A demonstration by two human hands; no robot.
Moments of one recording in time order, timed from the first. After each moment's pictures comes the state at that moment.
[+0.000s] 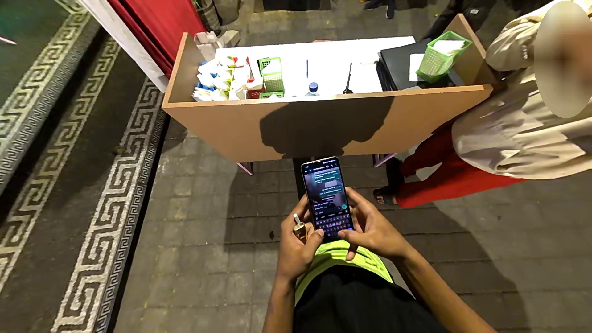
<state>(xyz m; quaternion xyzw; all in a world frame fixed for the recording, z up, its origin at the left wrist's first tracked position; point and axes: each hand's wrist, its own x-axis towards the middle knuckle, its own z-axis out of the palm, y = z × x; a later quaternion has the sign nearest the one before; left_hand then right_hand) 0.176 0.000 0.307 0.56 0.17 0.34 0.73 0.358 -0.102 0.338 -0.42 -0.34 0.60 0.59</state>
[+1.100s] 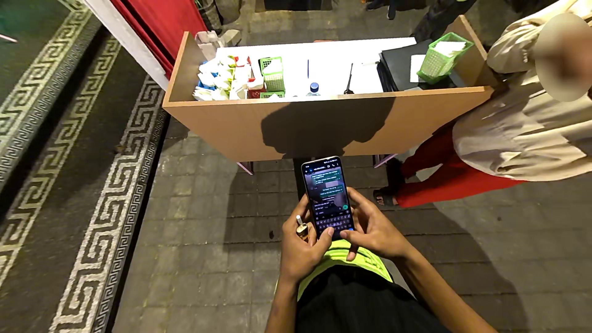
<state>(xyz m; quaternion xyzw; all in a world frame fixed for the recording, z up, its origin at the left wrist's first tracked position) 0.184 -0.007 0.317 0.58 0.23 0.36 0.70 0.359 -0.101 0.340 -0.41 -0.35 0.59 0.60</state>
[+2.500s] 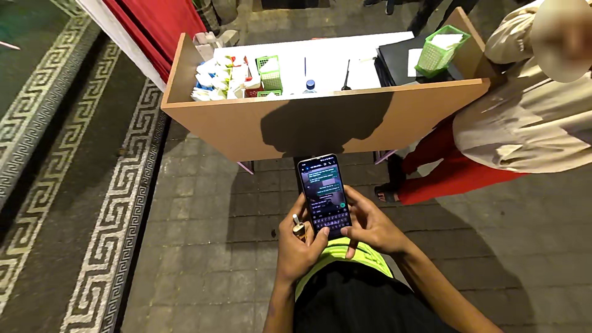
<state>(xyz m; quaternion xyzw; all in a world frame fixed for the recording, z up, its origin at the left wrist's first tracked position) 0.180 -0.009 0.320 0.59 0.21 0.35 0.69 0.362 -0.108 0.337 -0.38 -0.35 0.61 0.60</state>
